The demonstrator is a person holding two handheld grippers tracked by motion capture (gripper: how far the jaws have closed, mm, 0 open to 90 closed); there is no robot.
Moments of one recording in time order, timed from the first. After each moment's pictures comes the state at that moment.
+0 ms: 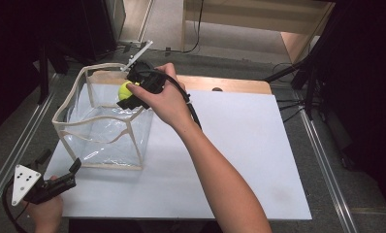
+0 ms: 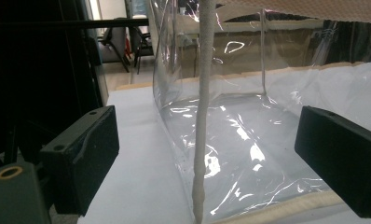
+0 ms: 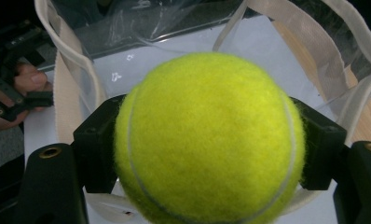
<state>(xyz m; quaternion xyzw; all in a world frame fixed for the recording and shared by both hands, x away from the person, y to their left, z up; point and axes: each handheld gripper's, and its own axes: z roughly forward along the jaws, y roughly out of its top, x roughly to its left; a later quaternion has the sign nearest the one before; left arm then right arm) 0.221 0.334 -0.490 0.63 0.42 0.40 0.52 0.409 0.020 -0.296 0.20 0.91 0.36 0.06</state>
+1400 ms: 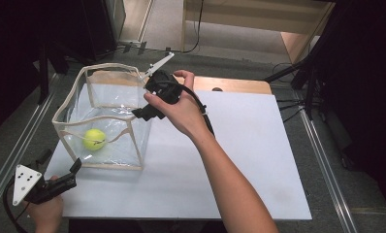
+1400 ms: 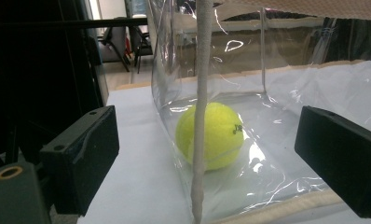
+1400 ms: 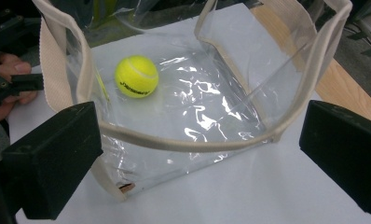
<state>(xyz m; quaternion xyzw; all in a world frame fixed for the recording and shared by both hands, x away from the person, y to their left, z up) 0.222 0.332 -0.490 0.63 0.42 0.40 0.52 0.387 -0.018 -0.309 0.23 0.89 0.37 0.09</state>
